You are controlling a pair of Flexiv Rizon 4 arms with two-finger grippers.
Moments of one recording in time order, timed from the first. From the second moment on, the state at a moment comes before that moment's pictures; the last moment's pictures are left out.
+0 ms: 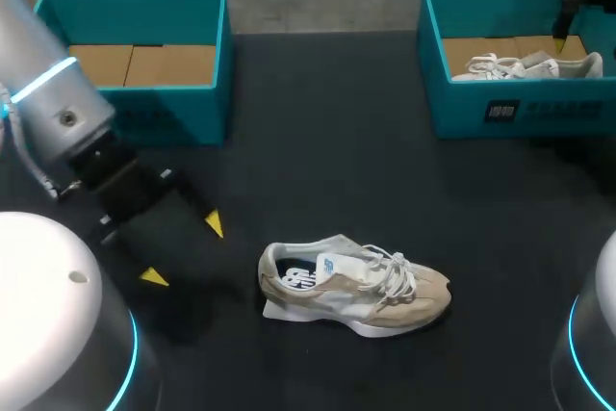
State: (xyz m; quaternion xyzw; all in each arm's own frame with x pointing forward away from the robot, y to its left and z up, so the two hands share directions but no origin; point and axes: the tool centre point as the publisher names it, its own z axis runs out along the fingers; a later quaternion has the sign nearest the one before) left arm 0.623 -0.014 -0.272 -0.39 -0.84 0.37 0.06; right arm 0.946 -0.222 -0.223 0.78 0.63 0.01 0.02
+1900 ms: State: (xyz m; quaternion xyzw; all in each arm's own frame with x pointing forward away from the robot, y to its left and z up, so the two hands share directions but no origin) left arm 0.623 0.018 -0.318 -0.04 -0.80 0.60 0.03; right arm 0.946 -0.222 -0.224 0.78 0.63 0.01 0.02
